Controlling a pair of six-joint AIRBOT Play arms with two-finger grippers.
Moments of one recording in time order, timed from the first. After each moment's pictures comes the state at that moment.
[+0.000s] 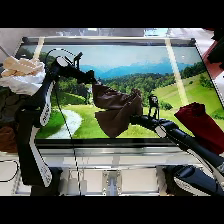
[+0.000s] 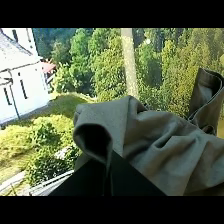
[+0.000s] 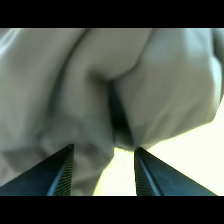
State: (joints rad) left arm -0.12 -2.10 2.04 0.85 -1.22 -1.41; right arm 0.49 -1.06 0.50 -1.24 0.27 1.84
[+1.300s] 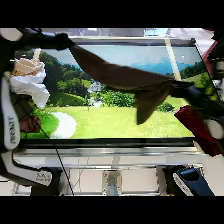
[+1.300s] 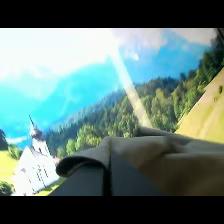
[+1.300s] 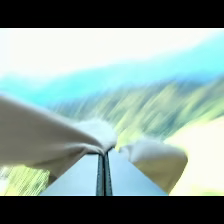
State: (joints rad) left arm -0.01 -1.59 2.04 0.88 -1.16 -1.28; right arm 0.15 -0.57 0.85 -1.72 0.58 1.87
